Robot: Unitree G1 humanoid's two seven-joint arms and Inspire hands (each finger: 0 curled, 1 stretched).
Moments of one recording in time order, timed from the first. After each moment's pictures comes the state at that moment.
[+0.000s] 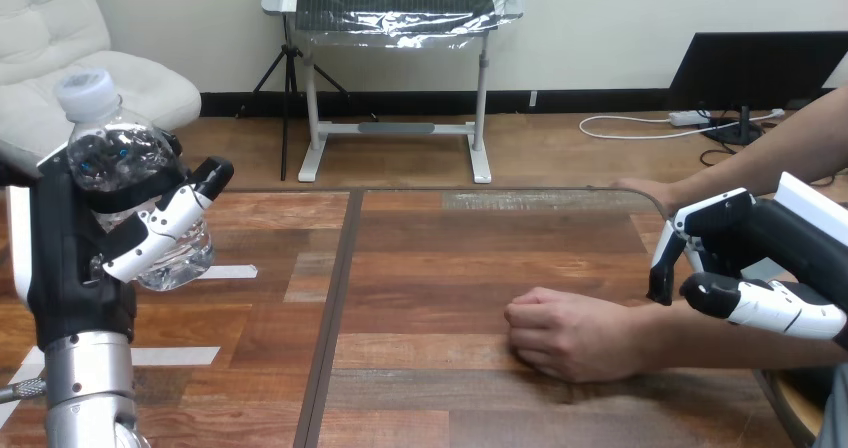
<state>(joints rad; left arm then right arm) 0.00 0.13 0.25 0.00 -0.07 -0.35 0.05 0.17 -0.79 -0.27 -0.24 0.11 -0.26 0.60</state>
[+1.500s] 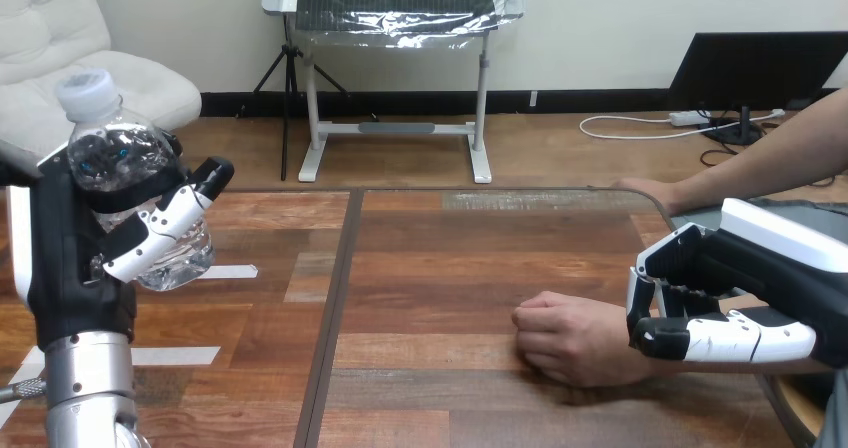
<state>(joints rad) 0.00 0.13 0.25 0.00 -0.07 -0.35 0.06 0.18 -0.87 -0.27 -0.43 0.04 -0.07 0.74</state>
